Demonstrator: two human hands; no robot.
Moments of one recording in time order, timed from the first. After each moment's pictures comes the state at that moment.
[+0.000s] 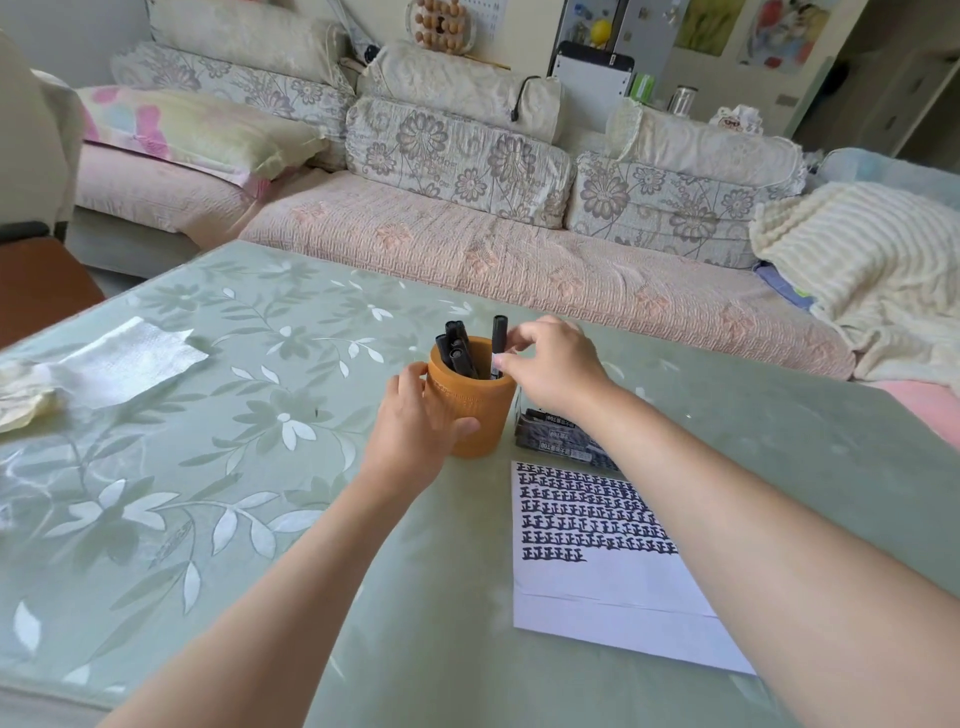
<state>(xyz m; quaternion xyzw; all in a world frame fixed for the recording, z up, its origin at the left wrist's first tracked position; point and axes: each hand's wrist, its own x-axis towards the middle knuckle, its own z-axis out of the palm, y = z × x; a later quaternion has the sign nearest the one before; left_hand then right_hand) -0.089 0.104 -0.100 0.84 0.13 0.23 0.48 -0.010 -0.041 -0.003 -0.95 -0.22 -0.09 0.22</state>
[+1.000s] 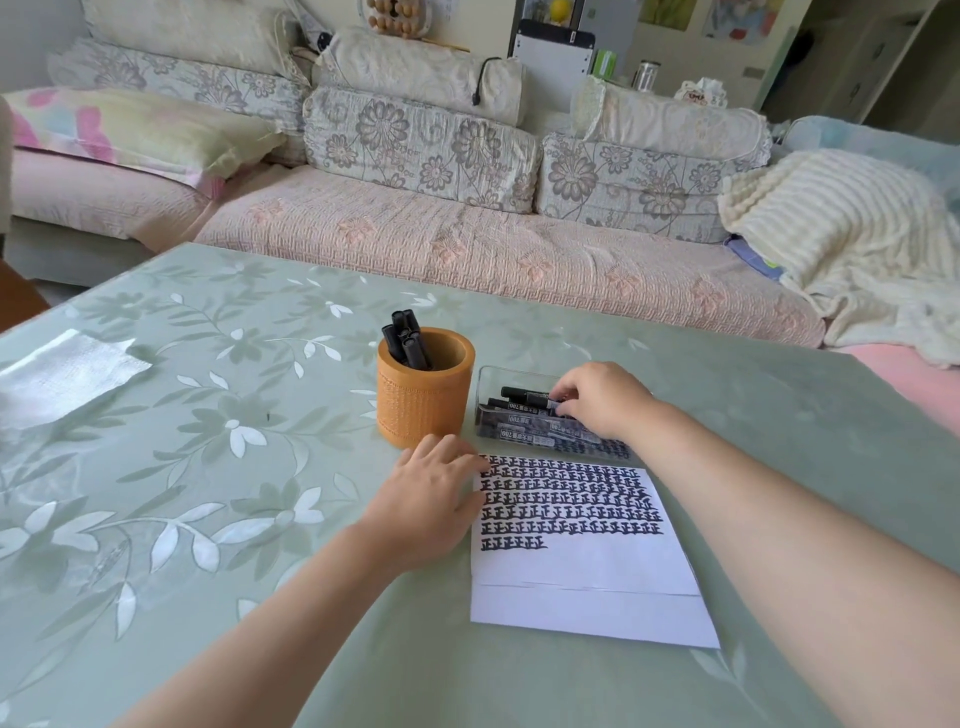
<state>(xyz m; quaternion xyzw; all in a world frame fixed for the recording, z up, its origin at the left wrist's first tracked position) -0.107 0.053 -0.136 0.96 -0.13 0.14 0.19 0.029 -0.154 -0.041 -0.98 -0.19 0.01 0.07</state>
